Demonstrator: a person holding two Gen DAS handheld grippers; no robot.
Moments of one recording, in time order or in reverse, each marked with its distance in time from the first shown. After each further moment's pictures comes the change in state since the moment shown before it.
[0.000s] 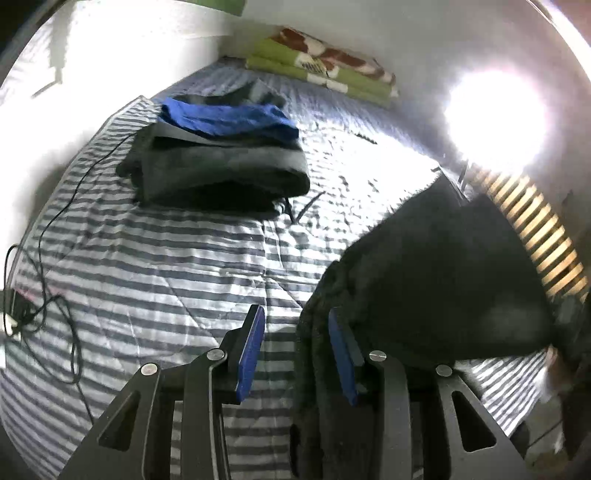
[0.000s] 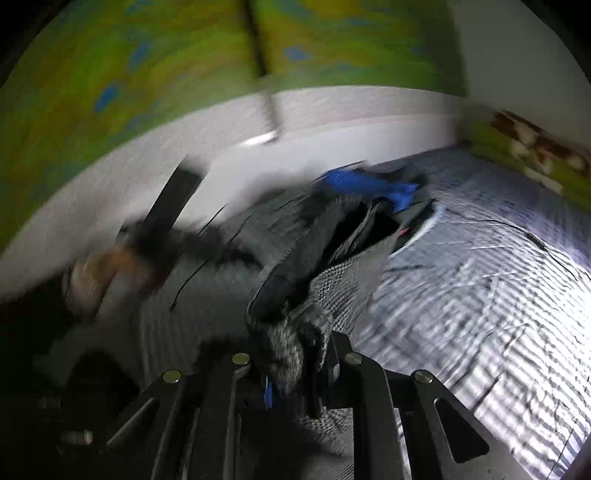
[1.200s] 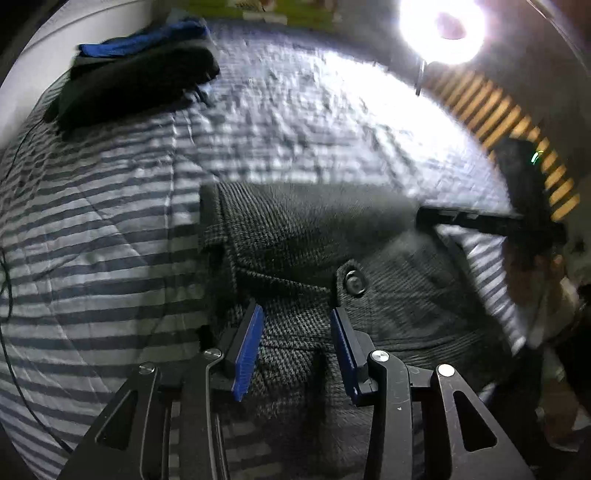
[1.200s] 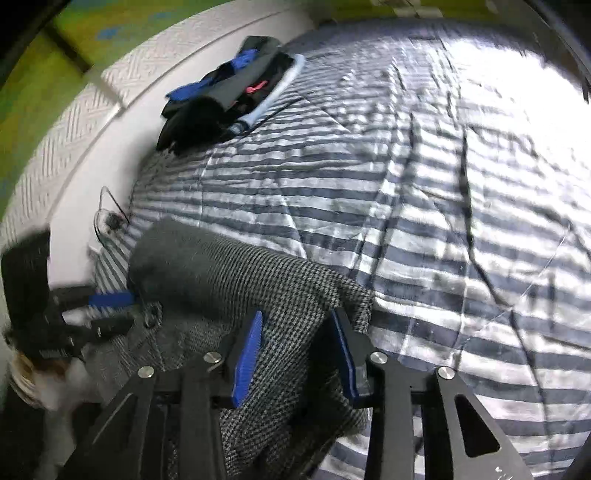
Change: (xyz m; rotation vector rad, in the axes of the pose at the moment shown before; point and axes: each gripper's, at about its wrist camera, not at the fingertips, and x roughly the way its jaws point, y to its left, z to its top) left arm 0.032 -0.056 -0.103 0.152 0.224 -0.108; right arm 0.081 -0.113 -0.120 0.660 0.195 -0.158
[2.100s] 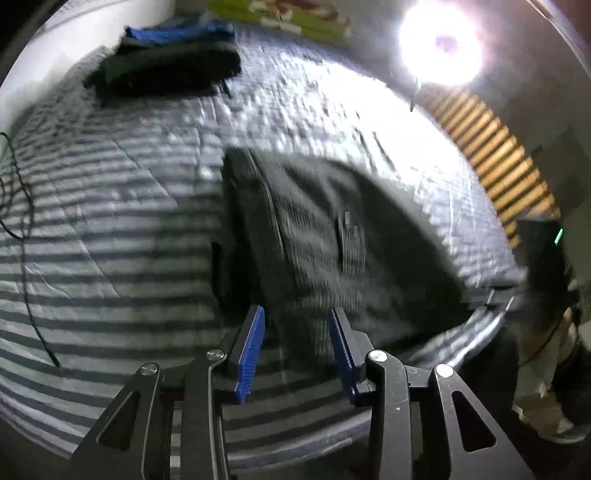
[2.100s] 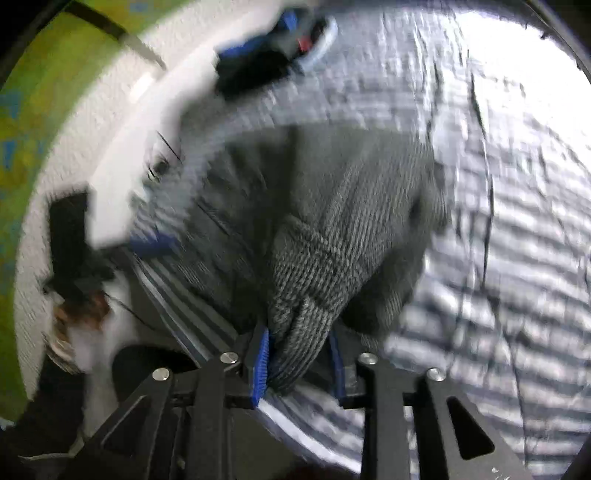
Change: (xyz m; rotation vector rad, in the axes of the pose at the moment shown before) left arm -0.052 -0.004 -0.062 -0.081 -0.041 -0.024; right arm -0.045 0.065 -0.096 -0.011 0.199 0.038
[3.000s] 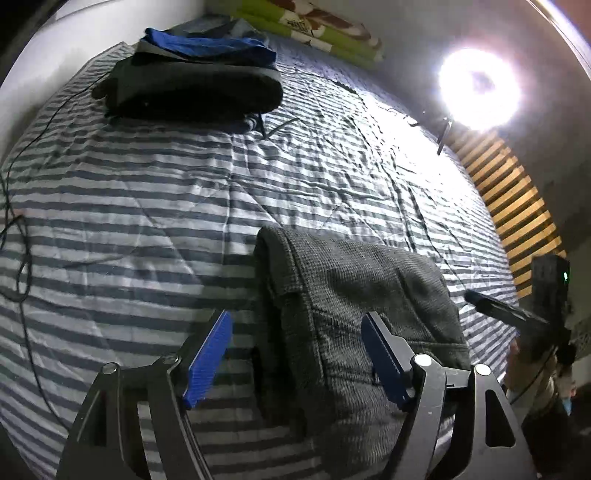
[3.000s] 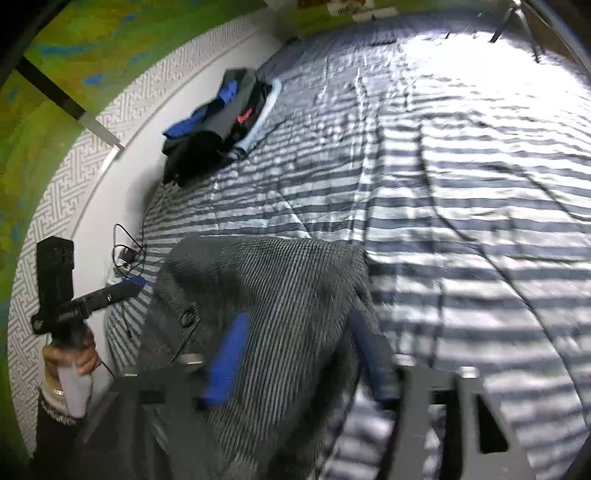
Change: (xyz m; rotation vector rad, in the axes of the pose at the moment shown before) left arm 0.027 0.043 0.079 -0.094 -0.025 0.017; right arm -0.025 -0.053 0.055 0.129 -0.302 -0.020
